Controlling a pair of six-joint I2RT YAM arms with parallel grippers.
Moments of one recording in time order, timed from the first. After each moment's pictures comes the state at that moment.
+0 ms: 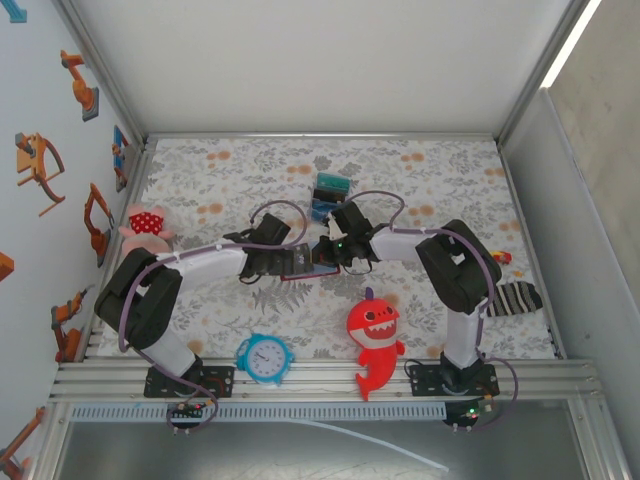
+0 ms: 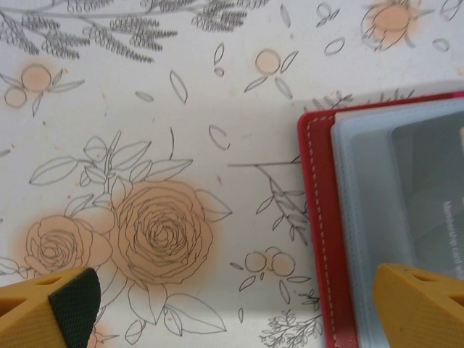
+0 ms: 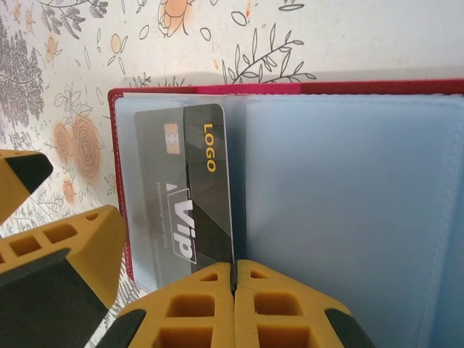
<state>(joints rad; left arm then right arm) -0.70 1.62 0.88 -0.45 -0.28 -0.56 0.66 1.92 1.05 -0.08 -0.50 0.70</state>
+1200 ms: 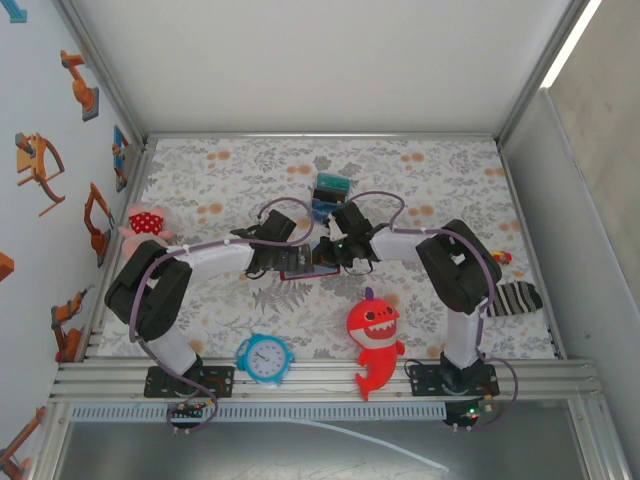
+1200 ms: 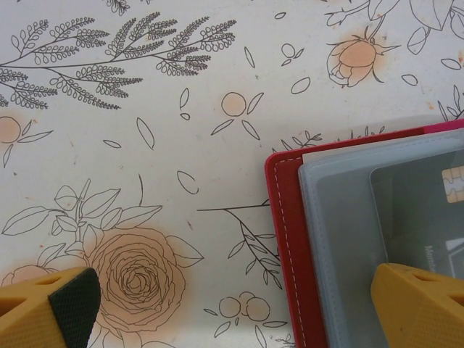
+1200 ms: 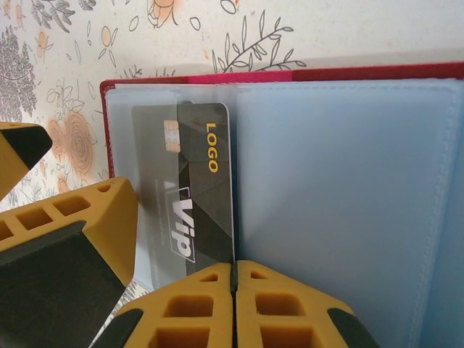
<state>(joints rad) -0.71 1.69 0.92 -0.42 -0.30 -0.52 0.66 1.92 1.05 -0.10 -0.50 0.70</state>
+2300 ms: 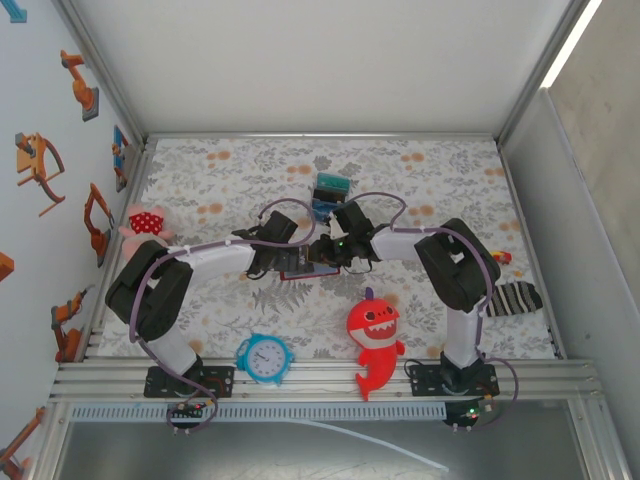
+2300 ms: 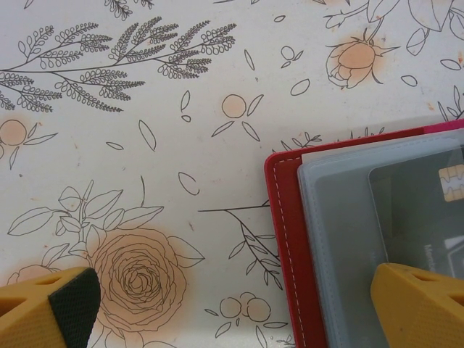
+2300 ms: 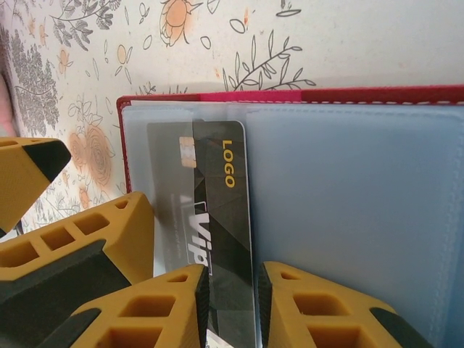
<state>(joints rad) -0.72 1.69 0.92 -0.42 -0.32 -0.52 0.65 1.94 1.05 -0.04 -0.55 0.75</state>
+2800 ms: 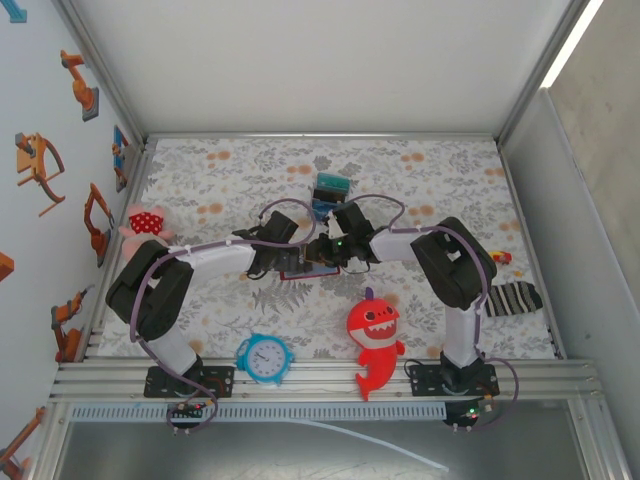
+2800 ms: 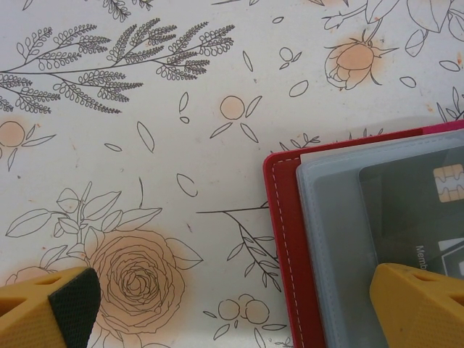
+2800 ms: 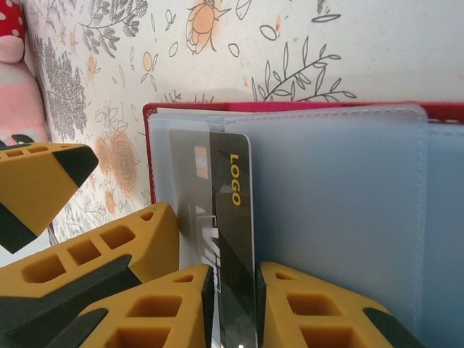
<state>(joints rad) -0.72 1.69 0.92 -0.41 -0.32 -0.52 0.65 1.96 1.03 0.07 -0.60 0.81</state>
